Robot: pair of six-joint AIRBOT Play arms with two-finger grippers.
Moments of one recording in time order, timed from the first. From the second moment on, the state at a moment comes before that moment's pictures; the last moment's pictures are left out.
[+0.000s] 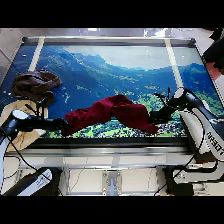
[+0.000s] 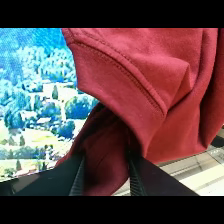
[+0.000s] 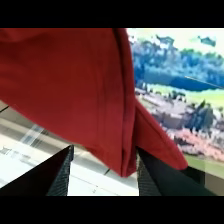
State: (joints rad) left arm 0.29 -1.10 0.59 0.94 -1.09 -1.01; right arm -0.04 -1.49 1.01 -1.18 1.36 1.31
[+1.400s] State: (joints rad) left arm 0.52 -0.51 1.00 0.82 -1.23 -1.09; right arm -0.04 -0.71 1.41 -1.24 1.58 1.33
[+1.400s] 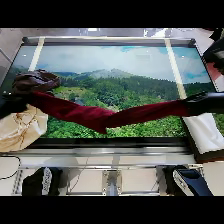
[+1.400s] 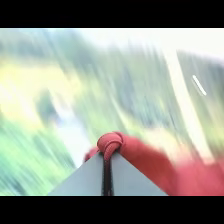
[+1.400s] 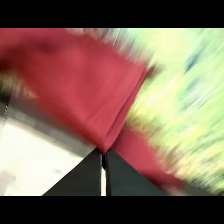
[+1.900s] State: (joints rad) left arm 0.44 -0.80 1.43 1.00 -1.41 -1.24; right arm -0.04 -0.75 1.74 -1.52 1.54 1.38
